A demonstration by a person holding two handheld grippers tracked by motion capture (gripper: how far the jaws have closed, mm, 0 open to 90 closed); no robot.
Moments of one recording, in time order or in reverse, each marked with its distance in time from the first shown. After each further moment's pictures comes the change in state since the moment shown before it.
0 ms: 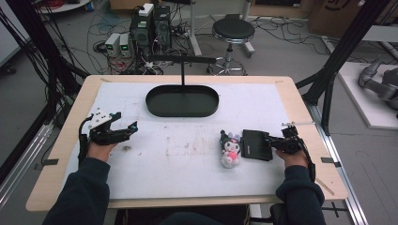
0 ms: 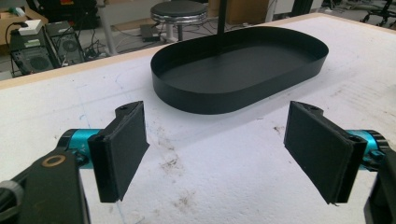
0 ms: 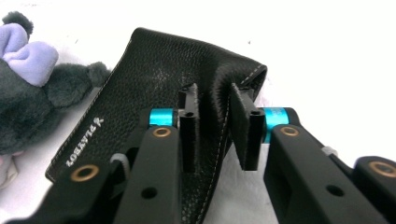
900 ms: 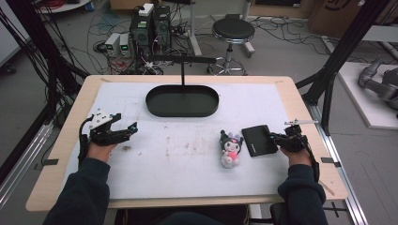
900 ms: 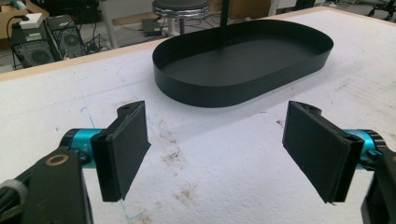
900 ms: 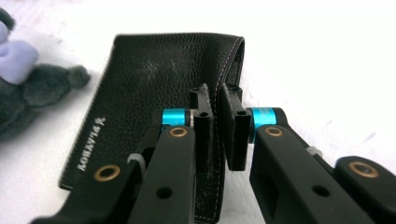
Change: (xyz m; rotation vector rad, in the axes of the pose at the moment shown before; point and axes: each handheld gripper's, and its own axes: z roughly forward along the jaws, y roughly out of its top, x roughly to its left) left arm 0.000 -0.003 0.001 0.023 0.007 -0.003; right arm -0.006 0.004 -0.009 -0.048 -0.052 -0.091
